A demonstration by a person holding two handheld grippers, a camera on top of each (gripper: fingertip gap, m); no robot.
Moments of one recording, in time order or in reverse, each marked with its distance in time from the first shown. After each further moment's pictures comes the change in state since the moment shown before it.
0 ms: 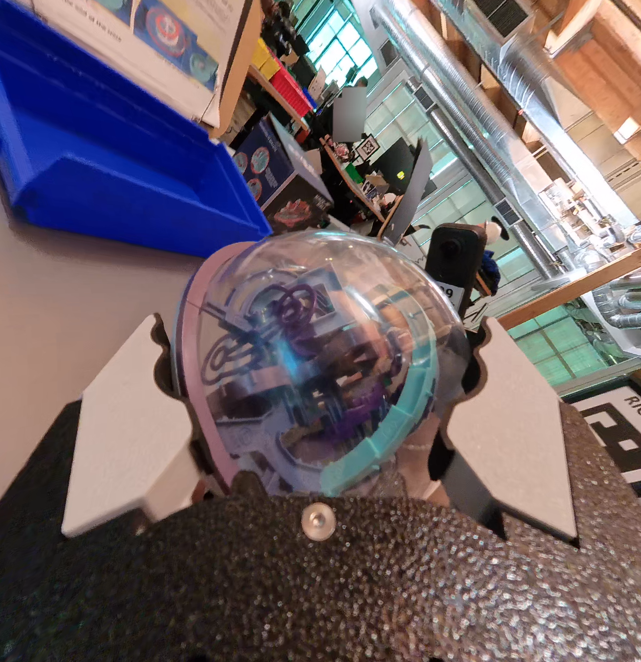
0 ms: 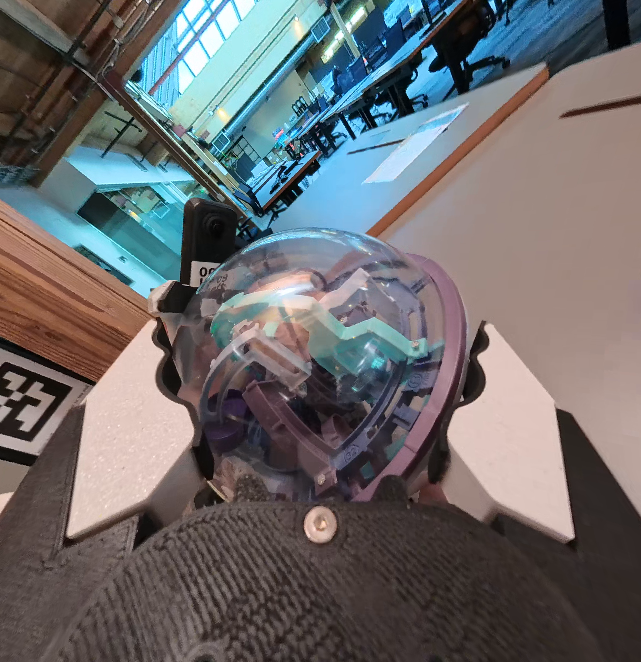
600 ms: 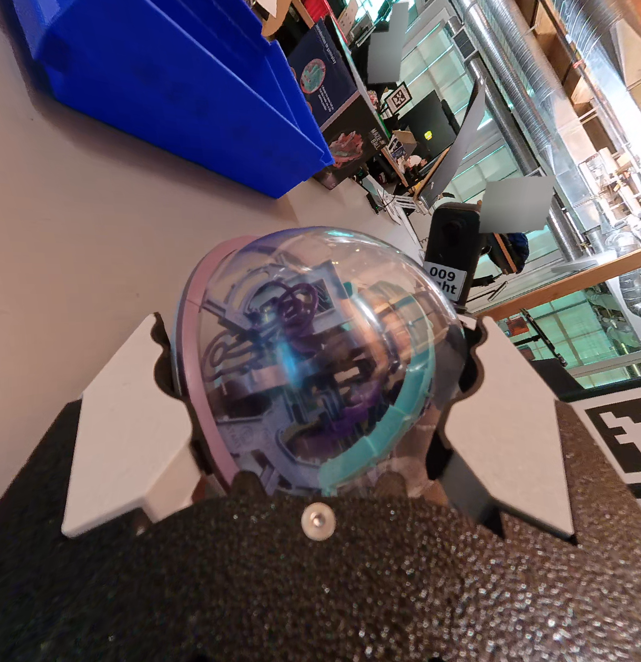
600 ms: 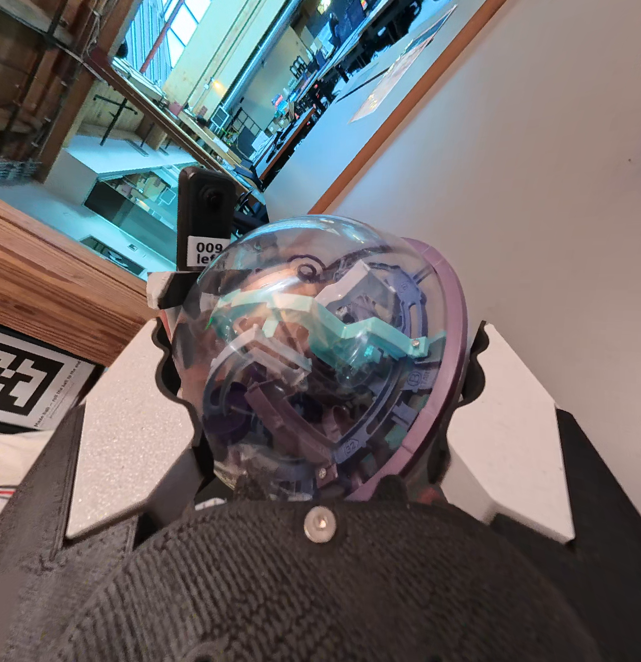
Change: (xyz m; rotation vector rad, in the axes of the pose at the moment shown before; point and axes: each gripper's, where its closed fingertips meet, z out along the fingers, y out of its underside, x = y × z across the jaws) left arm -0.083 0.068 0.025 -0.110 -0.049 -0.047; right arm 0.079 0.077 0.003 -0.082 -0.018 0.087
